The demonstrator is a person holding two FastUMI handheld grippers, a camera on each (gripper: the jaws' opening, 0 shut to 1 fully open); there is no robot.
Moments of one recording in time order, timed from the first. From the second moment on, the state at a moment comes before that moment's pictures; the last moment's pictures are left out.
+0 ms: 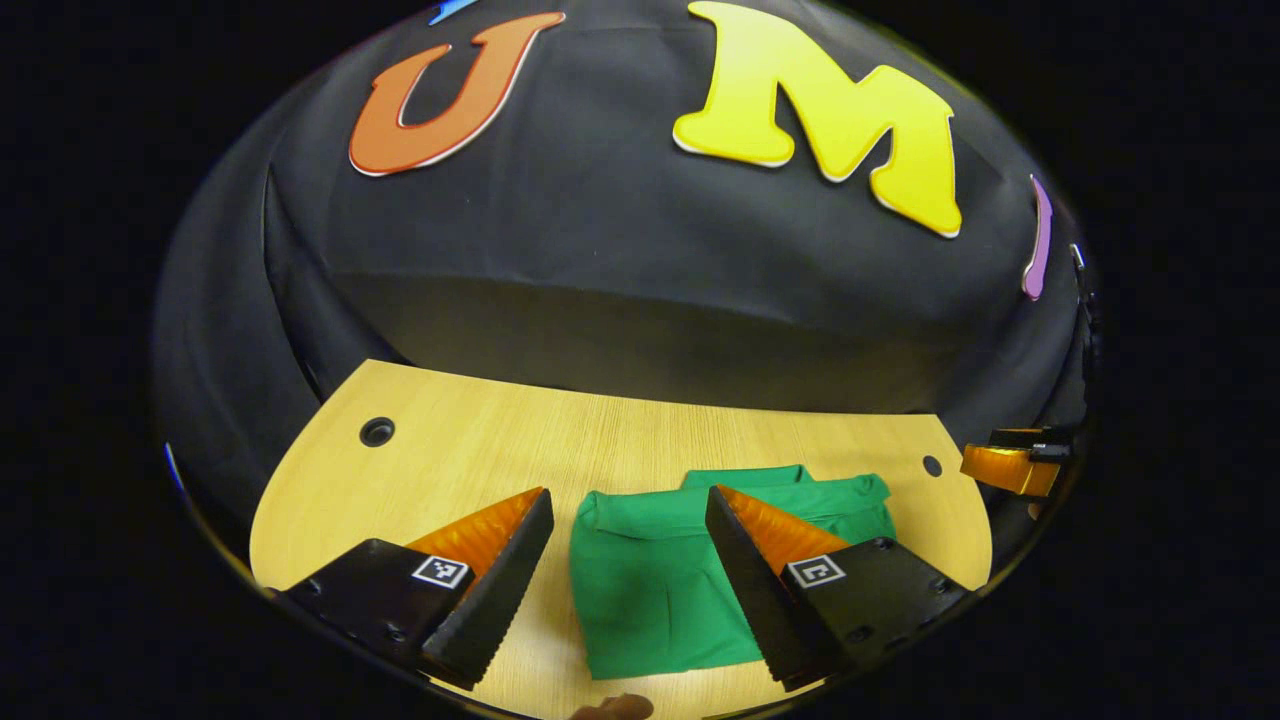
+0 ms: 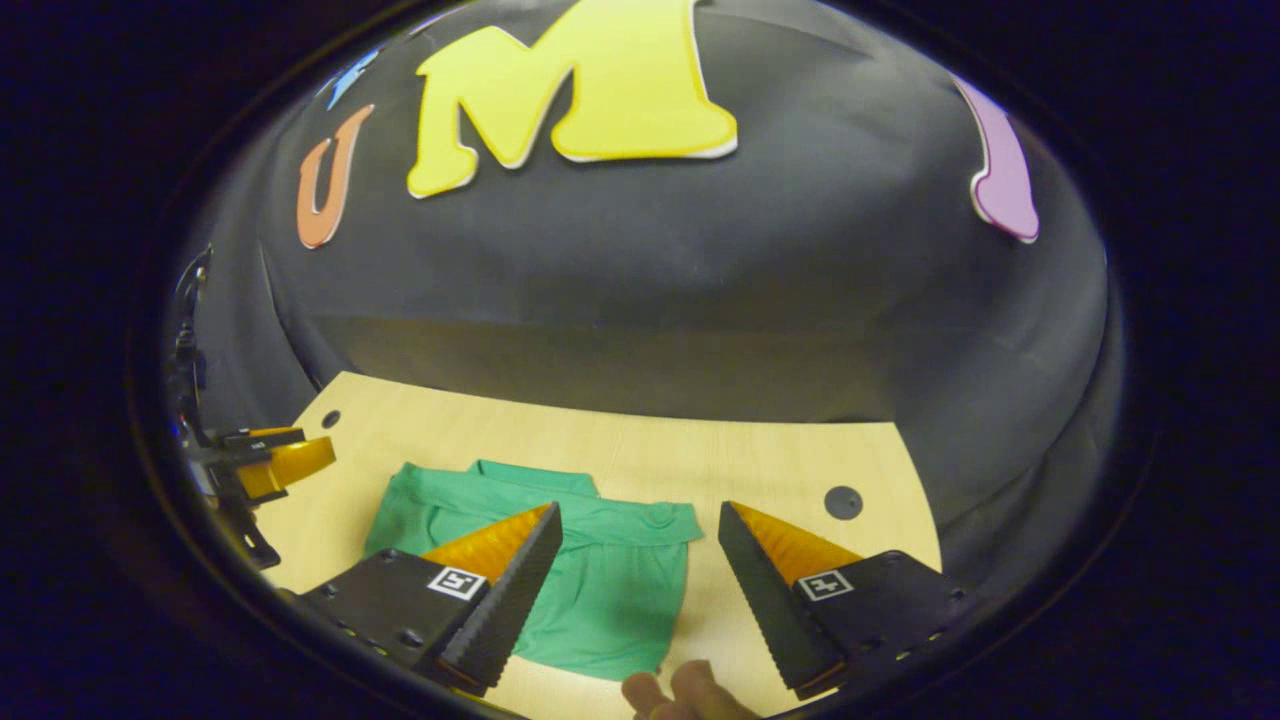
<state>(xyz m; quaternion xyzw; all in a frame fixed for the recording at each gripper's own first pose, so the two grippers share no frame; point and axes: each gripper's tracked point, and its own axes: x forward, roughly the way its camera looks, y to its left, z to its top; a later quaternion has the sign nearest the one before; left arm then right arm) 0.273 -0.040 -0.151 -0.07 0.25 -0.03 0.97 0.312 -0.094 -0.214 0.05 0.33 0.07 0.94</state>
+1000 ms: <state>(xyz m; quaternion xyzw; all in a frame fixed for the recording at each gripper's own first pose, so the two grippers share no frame) 0.023 0.019 0.002 -0.02 0.11 0.00 0.99 0.066 -0.150 -0.021 0.02 0.13 -0.02 0.99</state>
